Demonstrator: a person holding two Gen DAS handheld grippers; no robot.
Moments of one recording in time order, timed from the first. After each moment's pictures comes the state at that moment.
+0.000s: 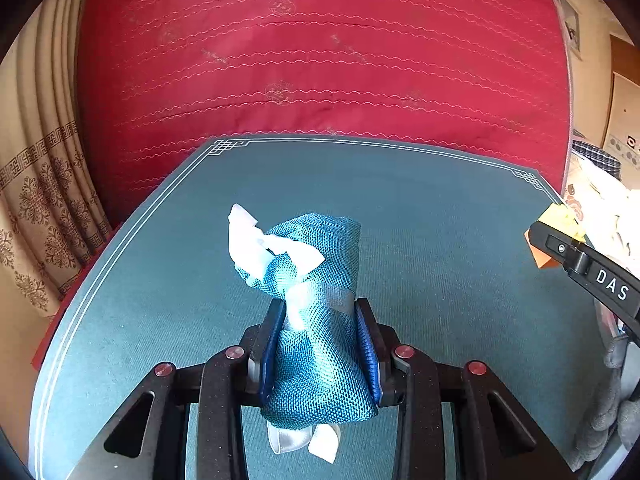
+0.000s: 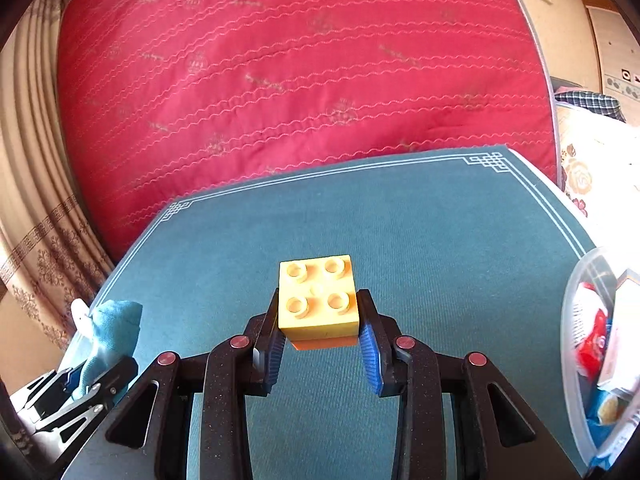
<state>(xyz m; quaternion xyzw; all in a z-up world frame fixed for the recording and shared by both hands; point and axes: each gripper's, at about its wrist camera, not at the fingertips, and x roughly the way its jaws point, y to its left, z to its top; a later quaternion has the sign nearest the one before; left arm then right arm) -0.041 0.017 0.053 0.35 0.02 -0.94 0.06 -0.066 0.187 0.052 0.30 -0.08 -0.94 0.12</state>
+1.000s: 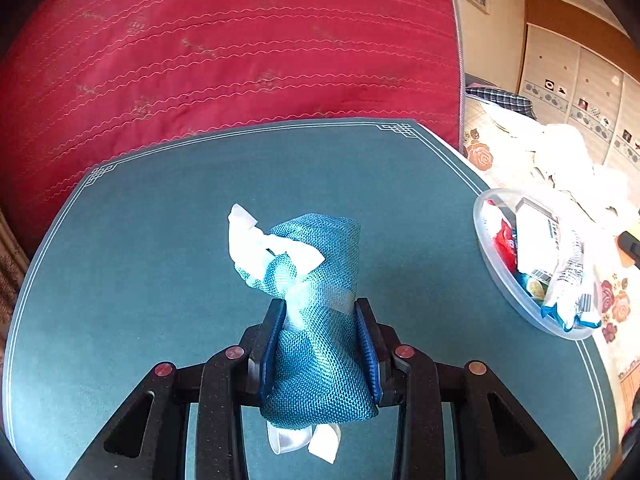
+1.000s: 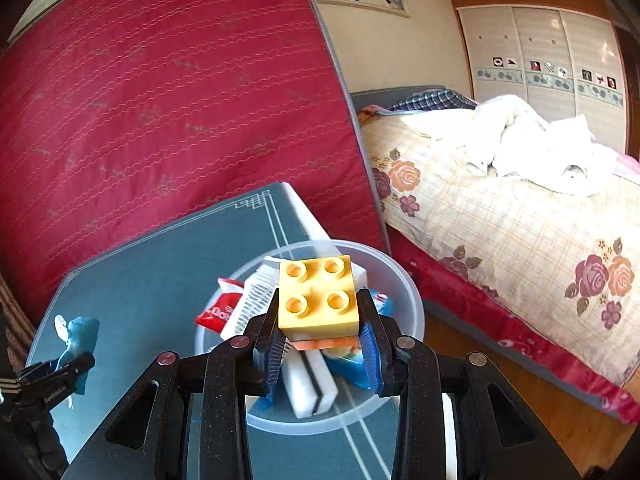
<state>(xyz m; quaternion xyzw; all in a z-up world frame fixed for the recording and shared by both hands) -0.036 0.149 0.054 0.37 -0.03 -0.92 -0.10 0.053 0.455 0.076 0.26 -0.14 -0.95 -0.10</state>
